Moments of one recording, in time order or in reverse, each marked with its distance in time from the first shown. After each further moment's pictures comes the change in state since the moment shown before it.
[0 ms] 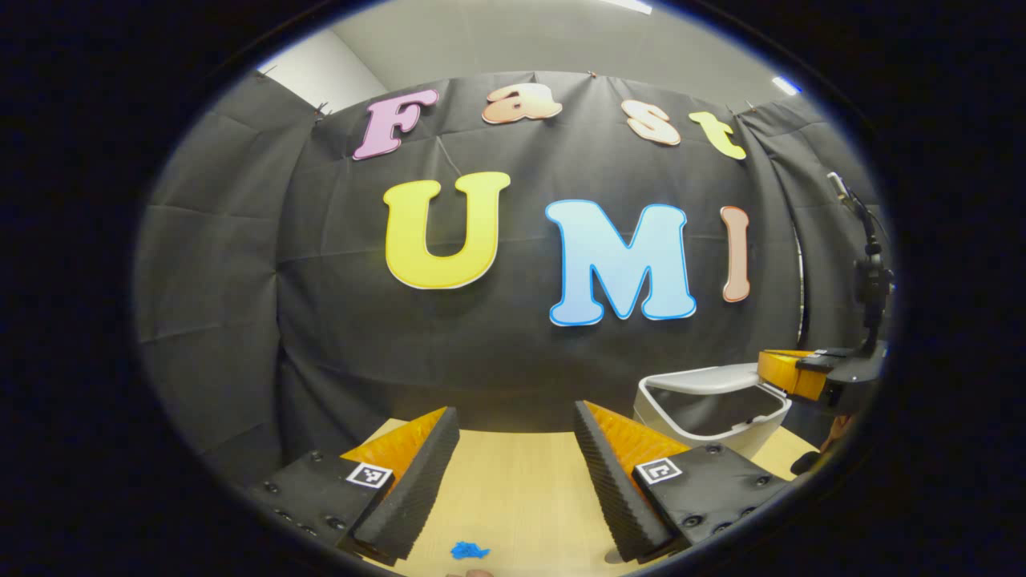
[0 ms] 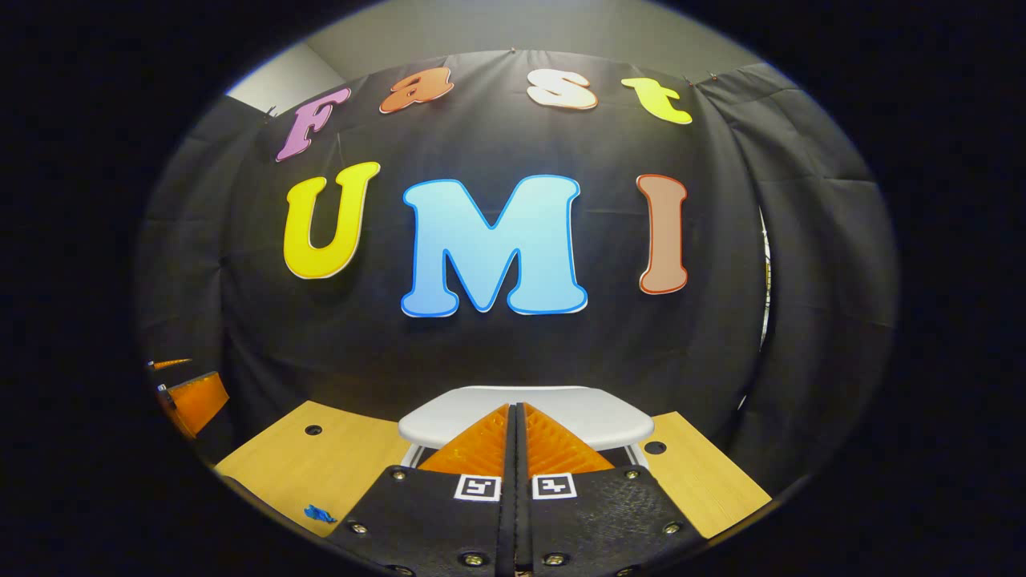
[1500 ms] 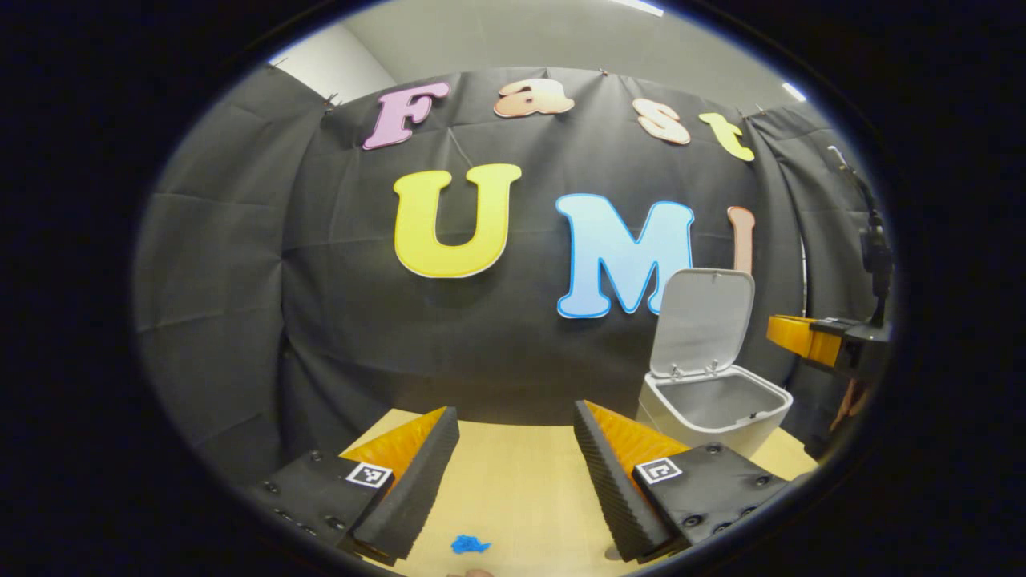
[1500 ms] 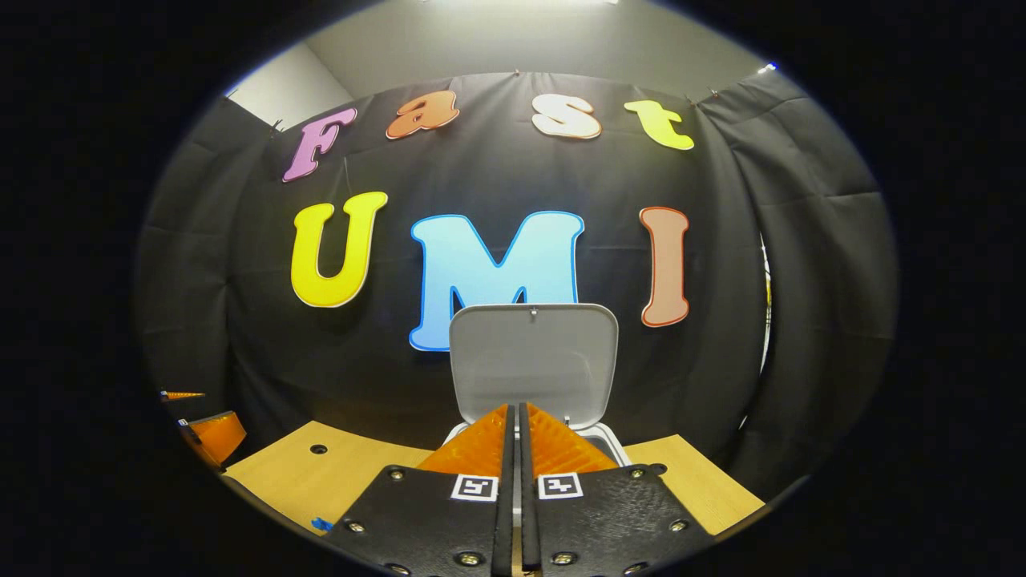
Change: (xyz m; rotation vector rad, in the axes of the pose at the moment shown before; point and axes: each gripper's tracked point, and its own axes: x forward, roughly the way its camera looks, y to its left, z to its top) left arm -0.008 0.007 -0.016 -0.027 0.026 0.020; right arm -0.007 0.007 0.037 -0.018 -0.088 0.017
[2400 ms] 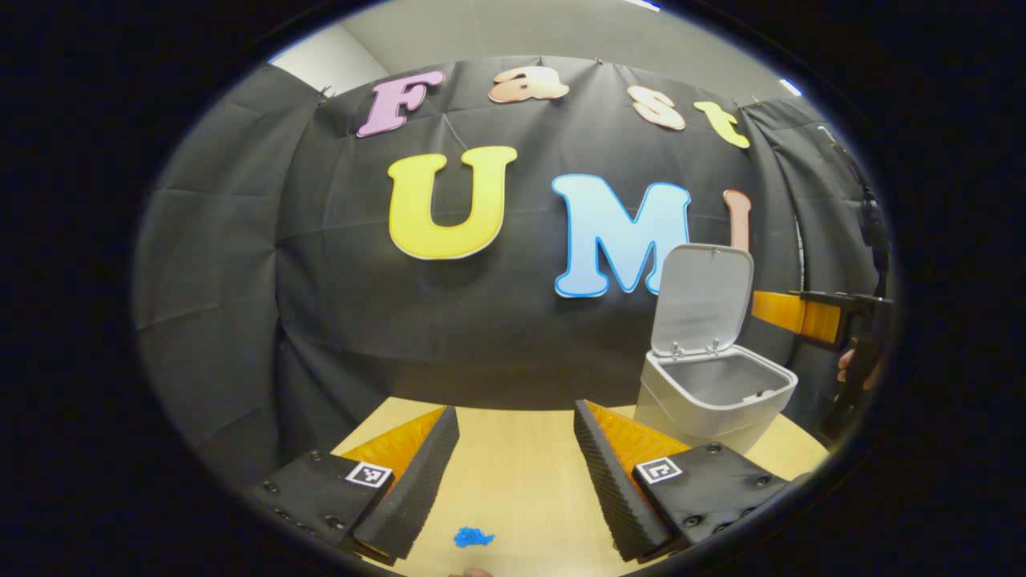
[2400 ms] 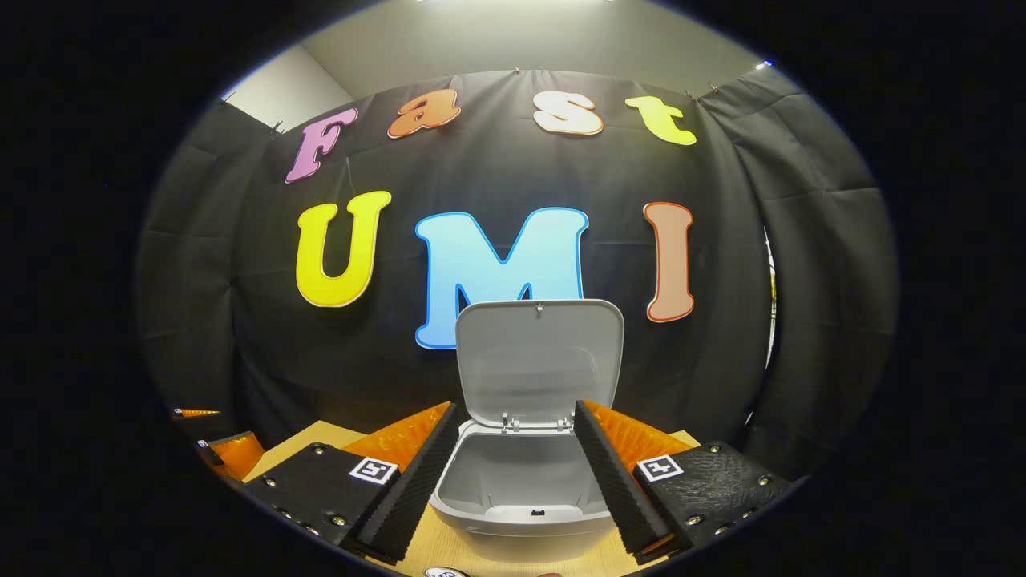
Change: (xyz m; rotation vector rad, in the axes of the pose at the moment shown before) left arm 0.007 0.008 -0.039 0.002 0.064 -0.009; right arm -0.001 0.003 -0.006 0.012 0.023 0.015
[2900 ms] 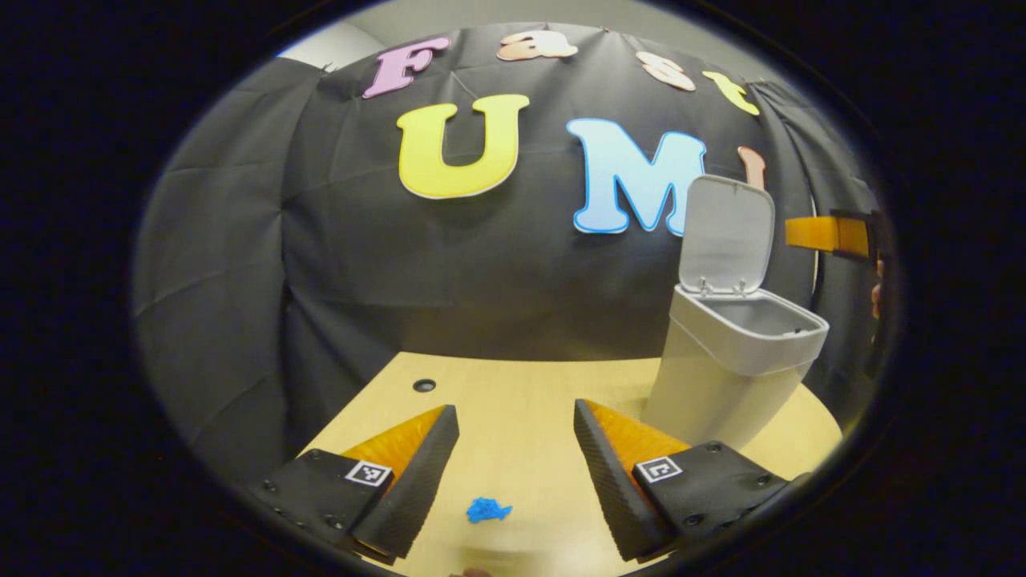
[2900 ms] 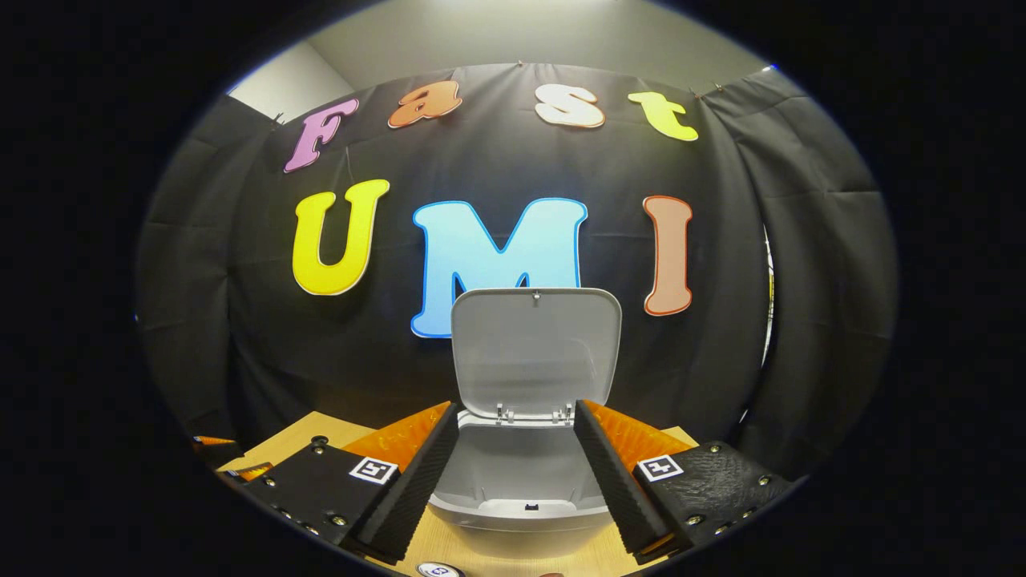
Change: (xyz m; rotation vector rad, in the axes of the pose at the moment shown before) left arm 0.010 0.028 -0.091 0.013 0.162 0.038; right arm 0.003 -0.003 -0.007 -0.023 0.023 -0.012
